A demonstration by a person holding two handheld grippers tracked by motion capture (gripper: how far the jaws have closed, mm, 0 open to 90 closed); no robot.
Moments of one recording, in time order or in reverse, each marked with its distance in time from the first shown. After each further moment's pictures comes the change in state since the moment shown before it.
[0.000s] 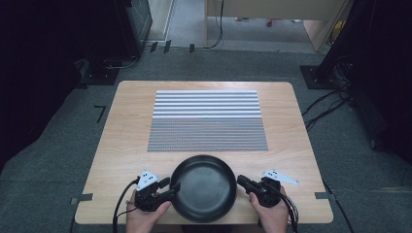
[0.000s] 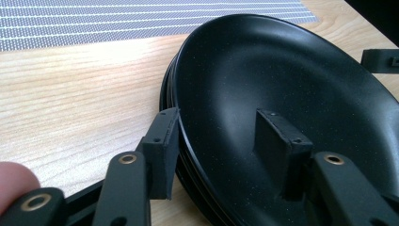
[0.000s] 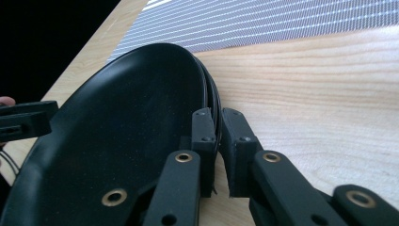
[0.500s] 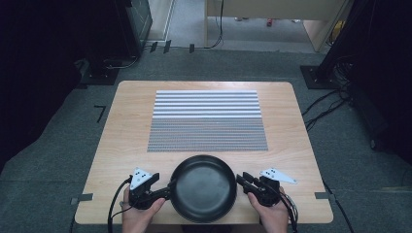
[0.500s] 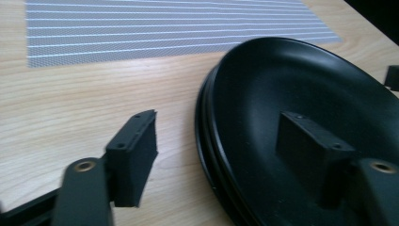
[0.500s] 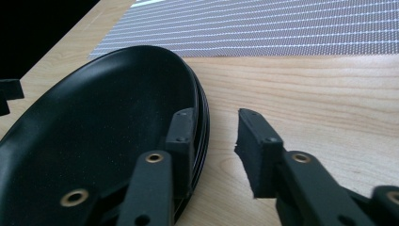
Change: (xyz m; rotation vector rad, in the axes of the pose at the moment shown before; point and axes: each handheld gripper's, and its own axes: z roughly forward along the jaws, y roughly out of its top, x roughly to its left) left arm 0.006 0.004 -0.008 -0.050 0.057 -0.018; right arm 0.007 0.005 0.000 -0.007 -0.079 -0.106
